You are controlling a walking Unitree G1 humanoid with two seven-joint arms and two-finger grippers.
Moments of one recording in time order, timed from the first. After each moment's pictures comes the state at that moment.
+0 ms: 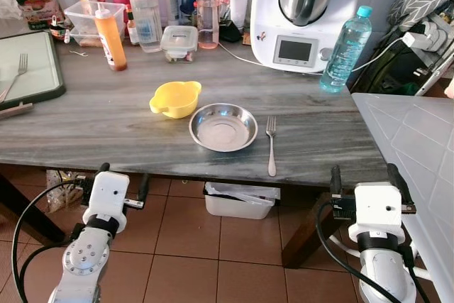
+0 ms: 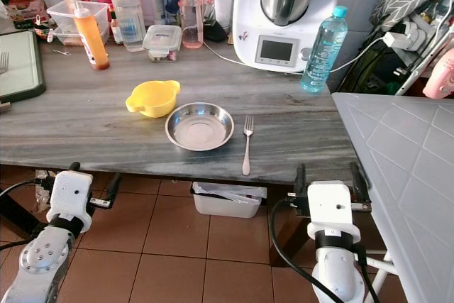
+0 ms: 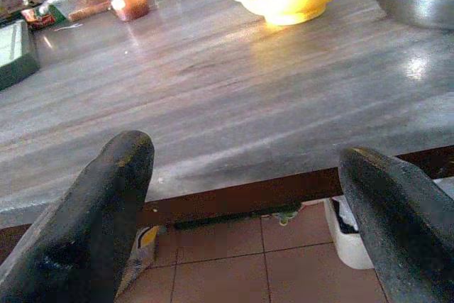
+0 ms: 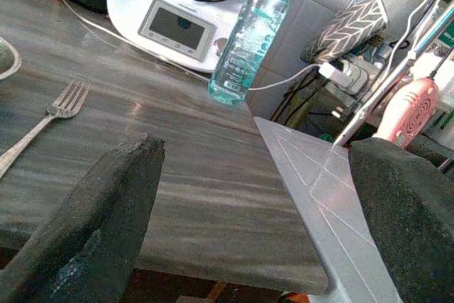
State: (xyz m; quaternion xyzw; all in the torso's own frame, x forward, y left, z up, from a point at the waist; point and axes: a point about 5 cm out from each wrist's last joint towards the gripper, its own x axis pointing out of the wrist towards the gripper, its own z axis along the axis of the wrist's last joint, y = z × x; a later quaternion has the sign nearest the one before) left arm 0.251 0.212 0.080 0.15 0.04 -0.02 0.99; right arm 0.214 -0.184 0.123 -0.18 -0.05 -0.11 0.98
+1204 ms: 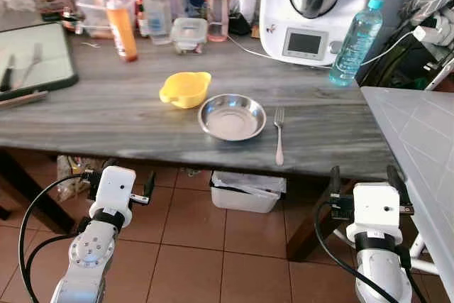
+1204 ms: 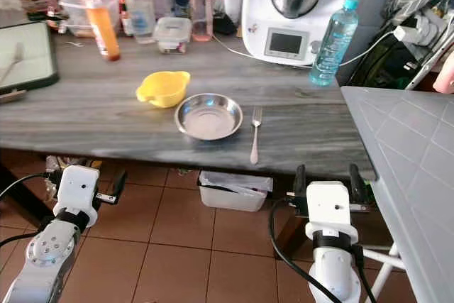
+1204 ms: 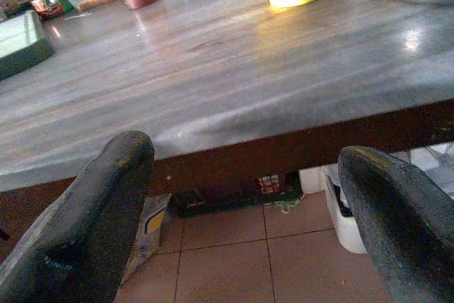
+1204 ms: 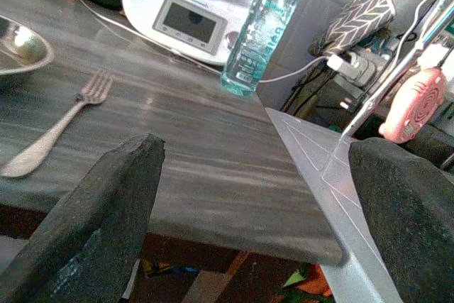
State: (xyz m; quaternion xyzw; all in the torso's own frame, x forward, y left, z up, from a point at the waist) left arm 0.259 0.205 0.085 0.15 0.04 -0.03 0.99; right arm 0.214 -0.182 0.121 -0.17 -0.05 -0.11 0.98
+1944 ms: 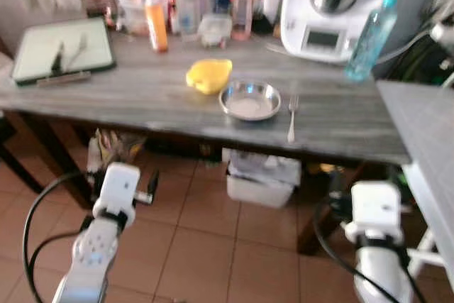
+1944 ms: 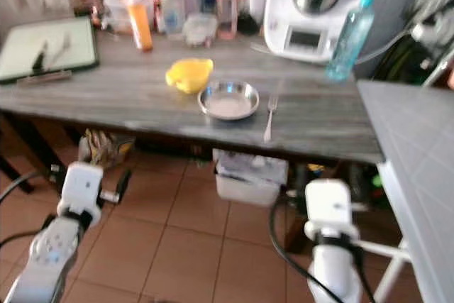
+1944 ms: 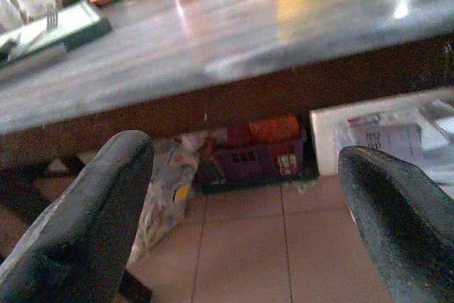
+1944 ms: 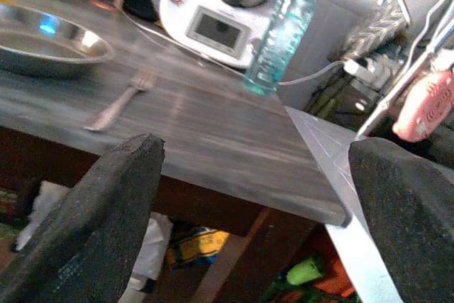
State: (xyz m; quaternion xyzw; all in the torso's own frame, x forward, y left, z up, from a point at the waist) left arm 0.258 0.201 0.083 0.16 0.04 -0.04 0.99; right arm 0.216 -0.182 0.118 -0.17 -0.05 -0.11 0.98
